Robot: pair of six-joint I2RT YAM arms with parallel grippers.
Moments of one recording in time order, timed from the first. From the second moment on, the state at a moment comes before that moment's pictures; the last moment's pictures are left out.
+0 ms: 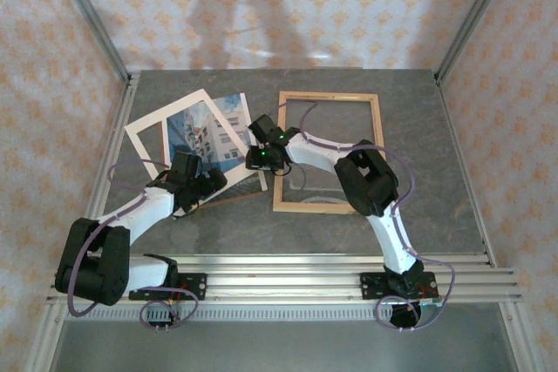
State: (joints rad) left arm -0.16 1.27 0.53 -0.30 0.08 -0.81; right arm 0.77 2.19 1.64 -0.51 -0.15 0.70
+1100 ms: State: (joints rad) left arm -0.16 1.28 0.53 -0.28 0.08 -0.81; right arm 0.72 2.00 1.38 -0.13 -0.29 0.83
